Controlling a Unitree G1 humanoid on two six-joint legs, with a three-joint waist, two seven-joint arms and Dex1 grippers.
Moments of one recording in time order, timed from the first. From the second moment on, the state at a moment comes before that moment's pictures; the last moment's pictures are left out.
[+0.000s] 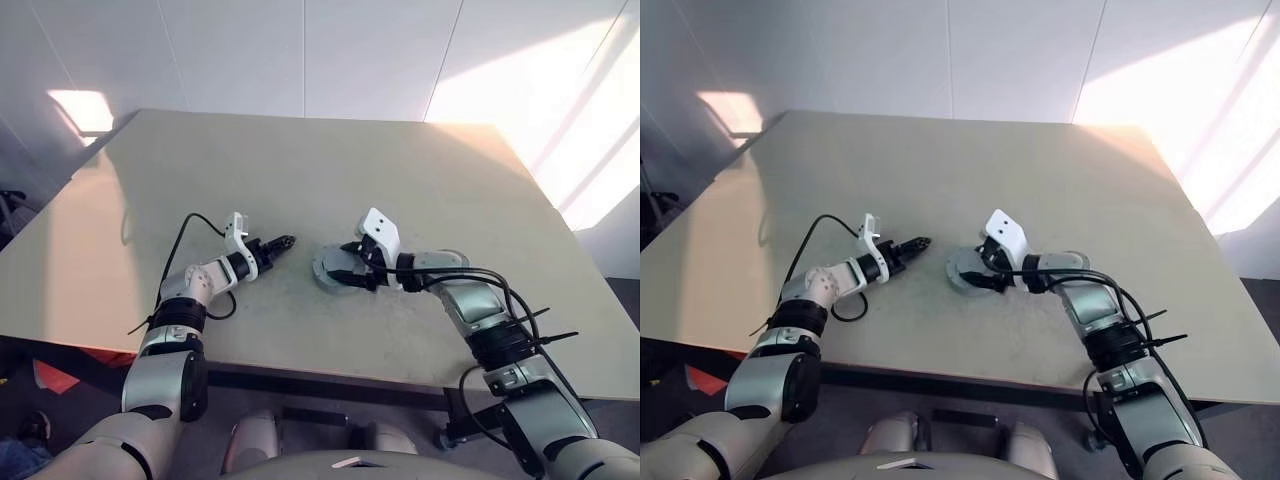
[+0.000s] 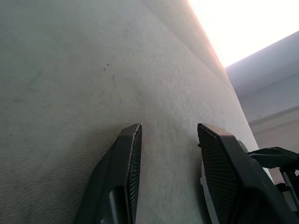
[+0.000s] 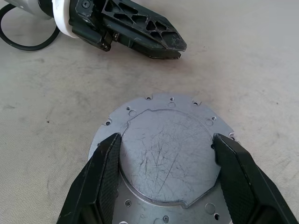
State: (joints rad) left arm -0.67 0.18 0.27 0.78 -0.53 0.70 -0.69; right arm -0.48 -0.41 0.27 0.20 0.13 0.38 0.91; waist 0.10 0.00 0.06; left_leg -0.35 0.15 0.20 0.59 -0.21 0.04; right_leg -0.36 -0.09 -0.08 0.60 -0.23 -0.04
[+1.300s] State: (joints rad) left arm -0.61 0.15 0.16 0.48 -0.69 1.18 -0.66; right arm -0.49 -0.42 0.30 0.23 0.12 0.34 0.91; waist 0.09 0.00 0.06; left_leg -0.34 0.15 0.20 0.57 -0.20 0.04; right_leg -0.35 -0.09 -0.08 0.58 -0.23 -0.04
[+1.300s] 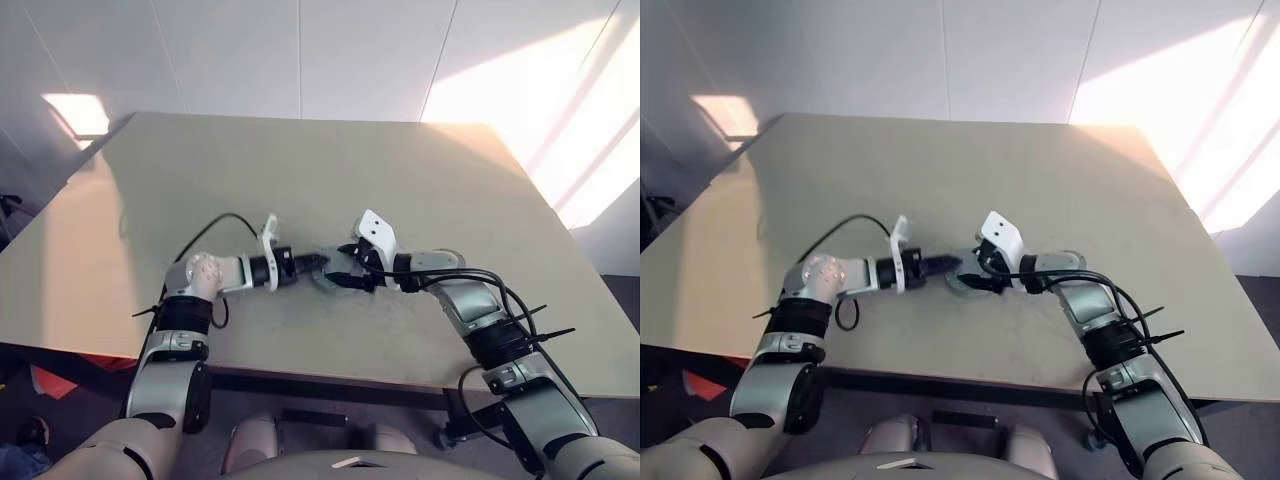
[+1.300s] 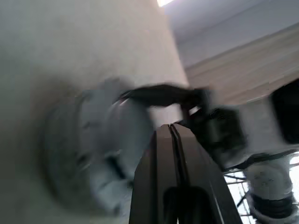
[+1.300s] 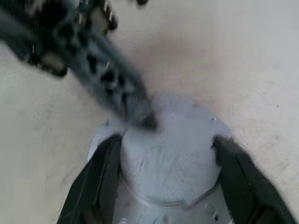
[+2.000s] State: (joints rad) left arm -0.64 0.13 0.17 0.52 -0.70 1.14 -0.64; right arm -0.45 -0.44 0.28 0.16 0.14 0.37 0.93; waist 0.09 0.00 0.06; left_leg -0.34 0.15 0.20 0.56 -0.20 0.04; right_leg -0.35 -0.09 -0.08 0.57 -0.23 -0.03
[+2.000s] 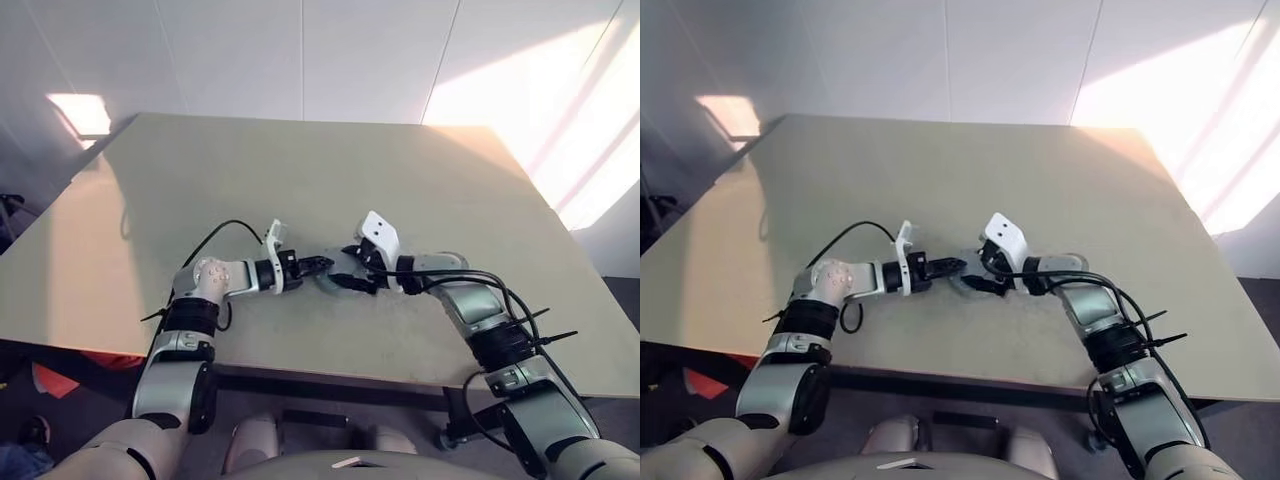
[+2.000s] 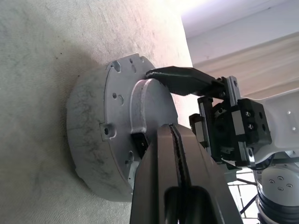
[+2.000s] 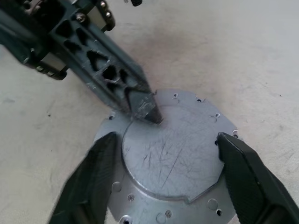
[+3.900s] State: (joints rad) left arm -0.66 0.16 0.22 0.57 -0.68 1.06 -0.69; right arm -0.51 -0.12 -0.47 0.01 0.68 1.61 0.30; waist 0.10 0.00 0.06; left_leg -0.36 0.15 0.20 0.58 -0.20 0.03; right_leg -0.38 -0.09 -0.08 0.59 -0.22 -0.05
